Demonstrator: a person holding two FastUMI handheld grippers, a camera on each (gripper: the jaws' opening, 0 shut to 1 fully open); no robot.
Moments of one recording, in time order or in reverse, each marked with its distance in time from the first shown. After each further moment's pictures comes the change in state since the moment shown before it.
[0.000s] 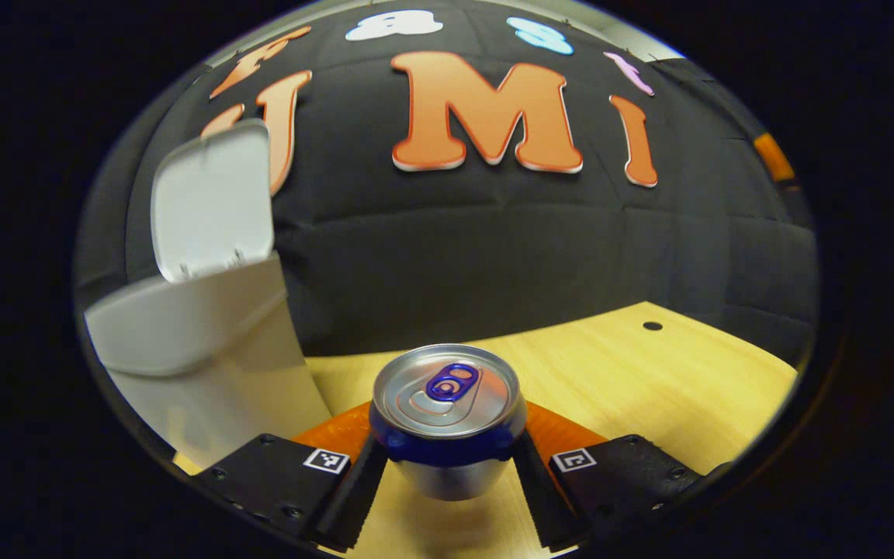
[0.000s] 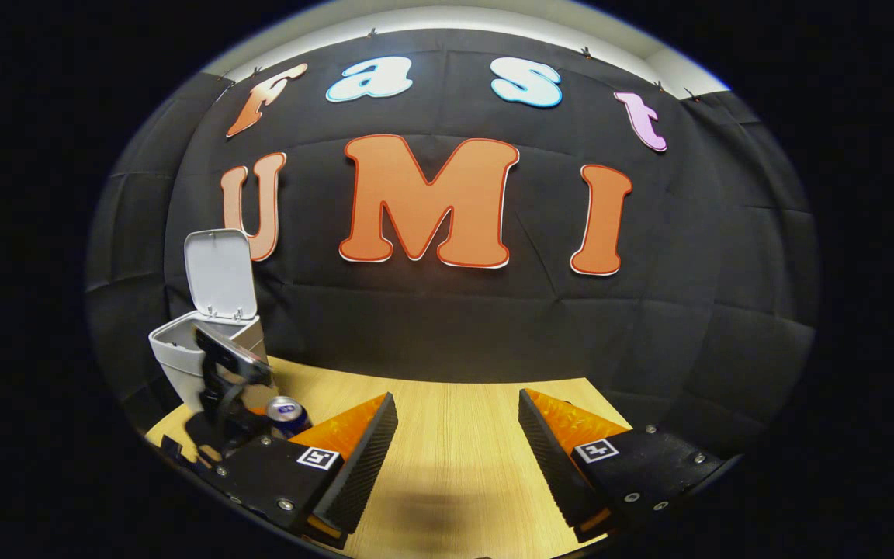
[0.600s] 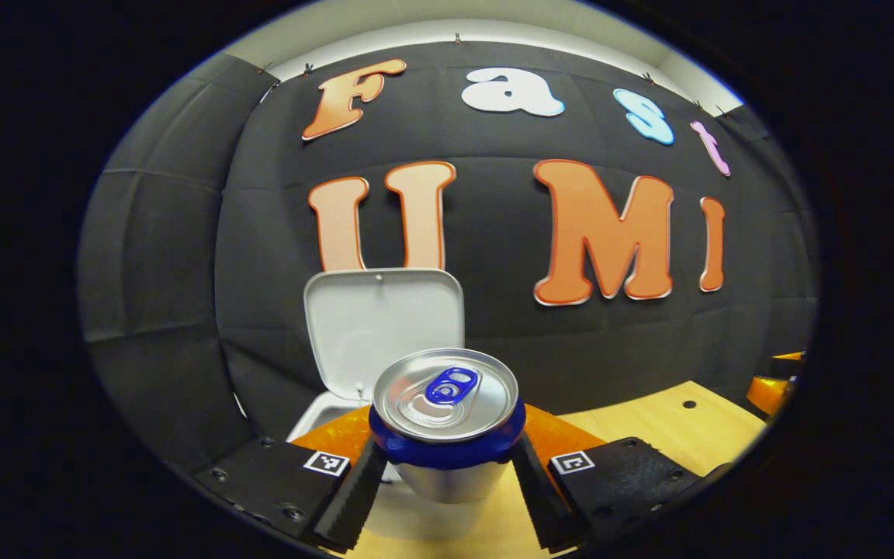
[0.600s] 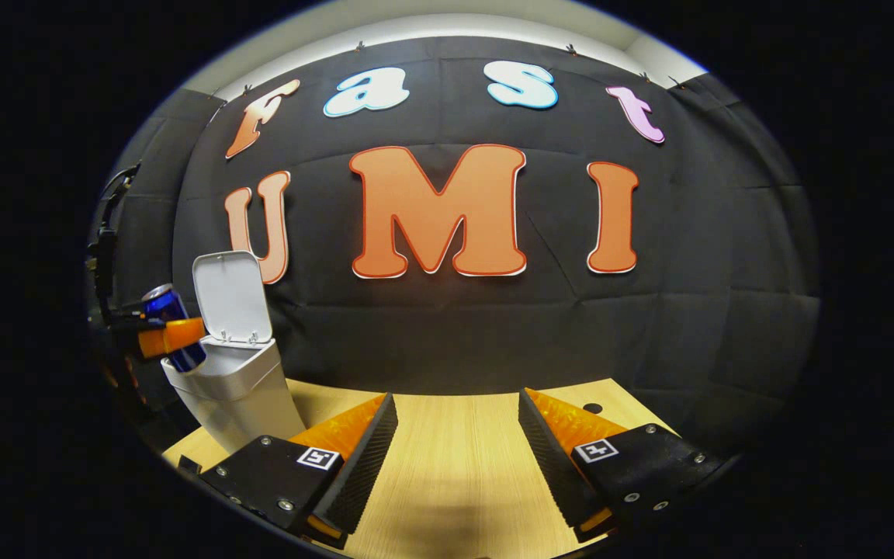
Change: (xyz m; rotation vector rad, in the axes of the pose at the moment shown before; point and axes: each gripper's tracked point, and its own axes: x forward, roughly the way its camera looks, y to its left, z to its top) left arm -0.077 0.208 0.159 -0.071 -0.141 0.246; right arm 0.011 0.035 0.004 0.074 -0.052 0.067
